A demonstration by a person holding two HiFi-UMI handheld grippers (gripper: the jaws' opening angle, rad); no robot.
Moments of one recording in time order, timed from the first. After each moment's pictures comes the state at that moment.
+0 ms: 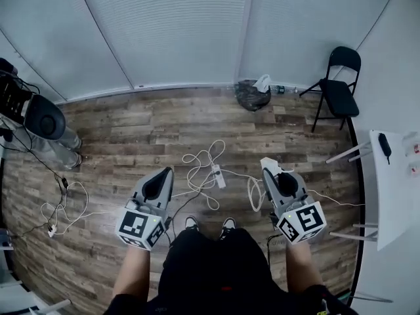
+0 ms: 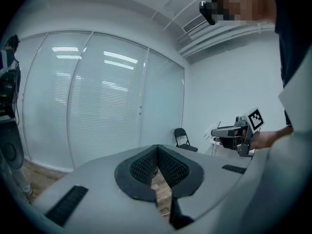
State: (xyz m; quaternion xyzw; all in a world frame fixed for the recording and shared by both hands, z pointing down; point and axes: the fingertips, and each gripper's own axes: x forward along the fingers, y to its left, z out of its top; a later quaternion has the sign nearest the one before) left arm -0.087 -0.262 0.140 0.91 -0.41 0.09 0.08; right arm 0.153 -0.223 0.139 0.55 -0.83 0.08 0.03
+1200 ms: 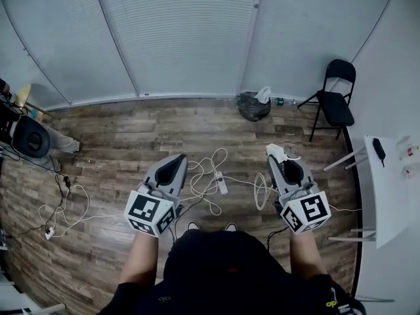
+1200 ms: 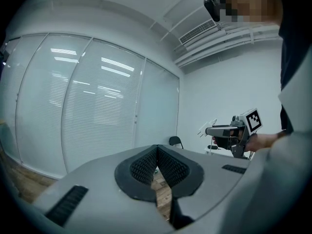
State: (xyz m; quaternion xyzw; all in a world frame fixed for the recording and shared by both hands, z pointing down) left arm -0.111 -0.243 0.087 0.92 -0.38 0.04 0.07; right arm 0.102 -0.205 0.064 0.56 -0.83 0.00 0.03
